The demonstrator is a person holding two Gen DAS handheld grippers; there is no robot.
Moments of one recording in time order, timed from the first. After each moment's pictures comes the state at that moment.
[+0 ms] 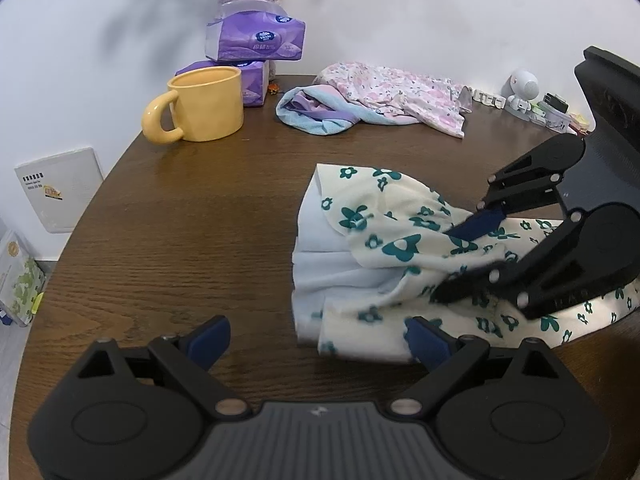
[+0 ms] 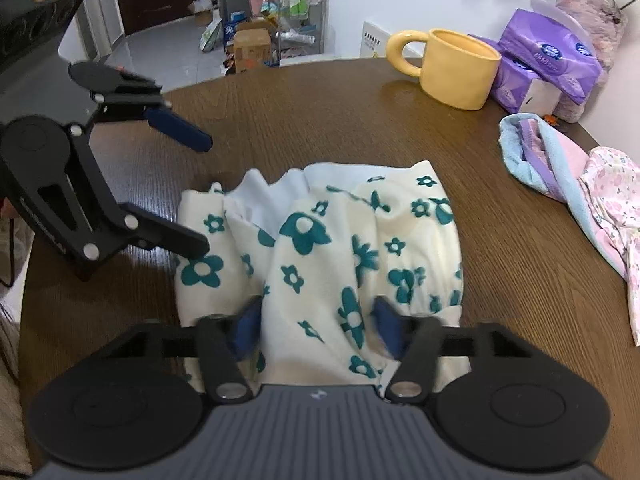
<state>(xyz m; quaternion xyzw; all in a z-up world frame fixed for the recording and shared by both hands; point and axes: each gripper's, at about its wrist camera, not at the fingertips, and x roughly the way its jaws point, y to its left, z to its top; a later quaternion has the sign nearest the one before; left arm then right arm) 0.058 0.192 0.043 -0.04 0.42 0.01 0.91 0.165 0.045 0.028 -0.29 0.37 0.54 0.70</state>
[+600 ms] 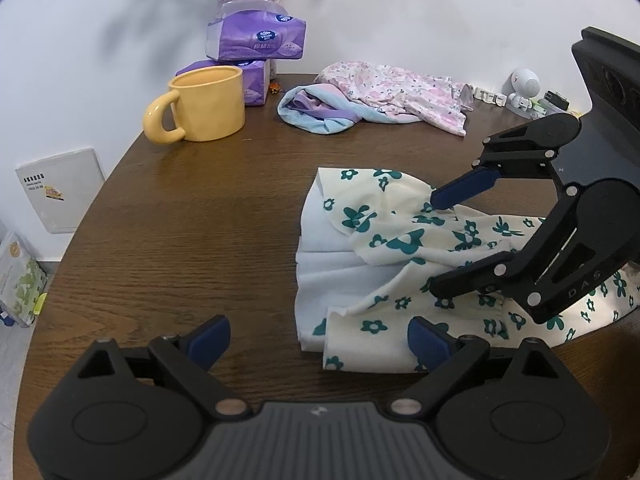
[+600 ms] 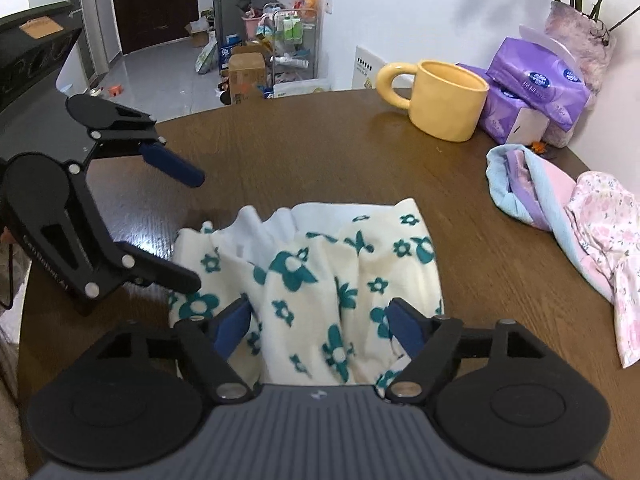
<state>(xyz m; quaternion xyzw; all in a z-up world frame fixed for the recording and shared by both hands) 0.059 0.194 0.043 -0.03 0.42 0.01 0.91 0.170 0.052 0.039 -0.28 0.34 0.55 0.71</state>
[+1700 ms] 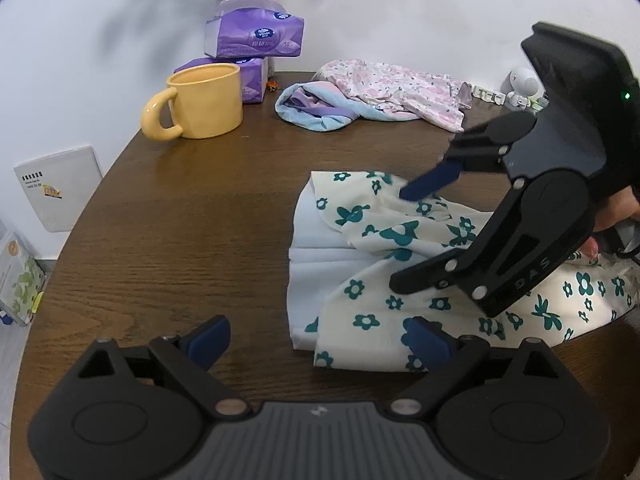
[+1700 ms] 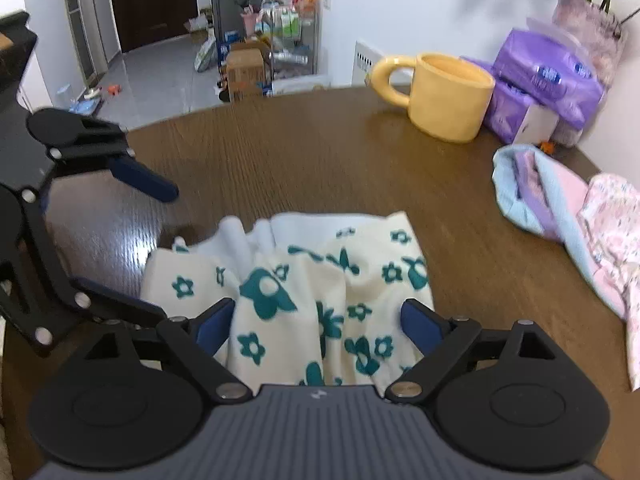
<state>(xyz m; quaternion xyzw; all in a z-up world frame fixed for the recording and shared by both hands) 0.057 0.192 0.041 -0.03 0.42 0.01 0.91 0.190 0.075 0.025 -0.28 0.35 0.55 0.71</state>
